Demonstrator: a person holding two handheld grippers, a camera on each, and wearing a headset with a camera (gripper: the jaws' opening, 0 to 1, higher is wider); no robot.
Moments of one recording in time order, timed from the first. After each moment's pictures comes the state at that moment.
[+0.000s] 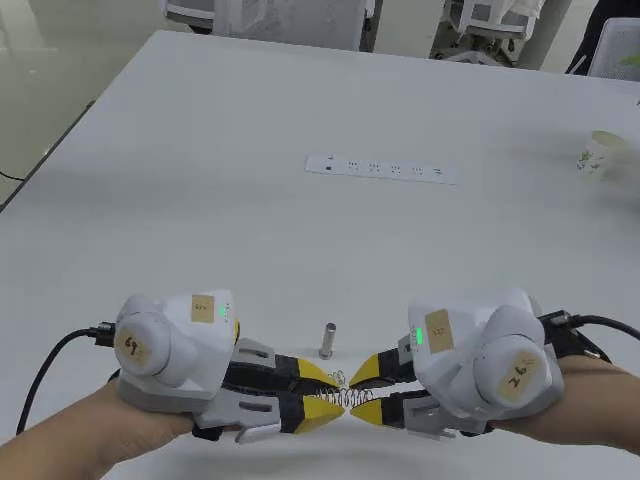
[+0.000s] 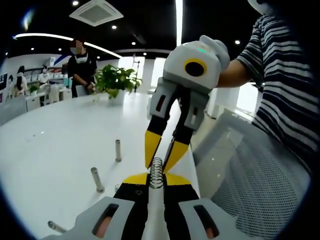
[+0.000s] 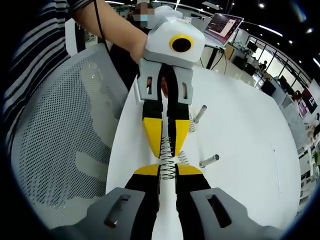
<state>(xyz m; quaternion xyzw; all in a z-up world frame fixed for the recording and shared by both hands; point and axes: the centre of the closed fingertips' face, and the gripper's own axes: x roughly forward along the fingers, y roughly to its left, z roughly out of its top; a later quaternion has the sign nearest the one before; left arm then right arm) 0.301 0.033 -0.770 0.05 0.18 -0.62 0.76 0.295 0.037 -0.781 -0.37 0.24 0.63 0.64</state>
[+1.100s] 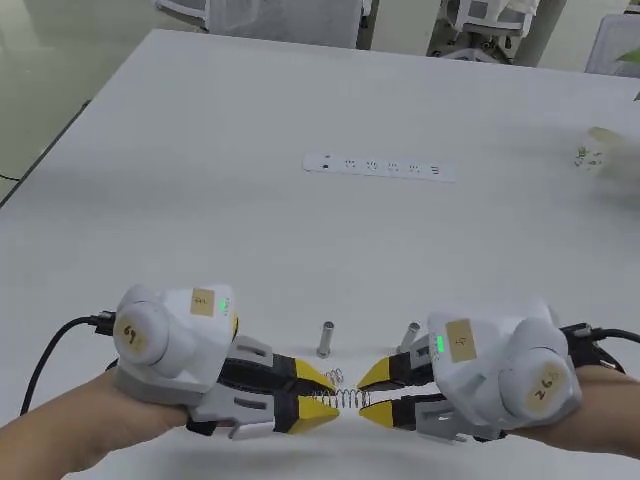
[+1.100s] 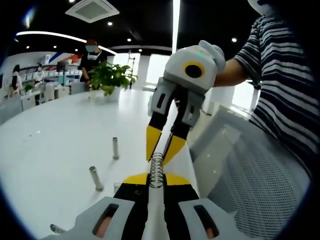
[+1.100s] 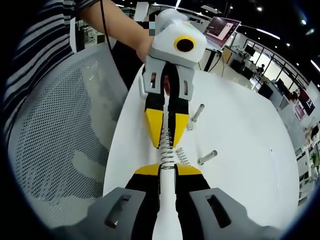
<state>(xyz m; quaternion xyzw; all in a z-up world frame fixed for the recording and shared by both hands) 0.304 0.034 -0.772 0.06 0.19 -0.64 0.74 0.300 0.026 -0.780 -0.37 0.22 0.63 0.65</state>
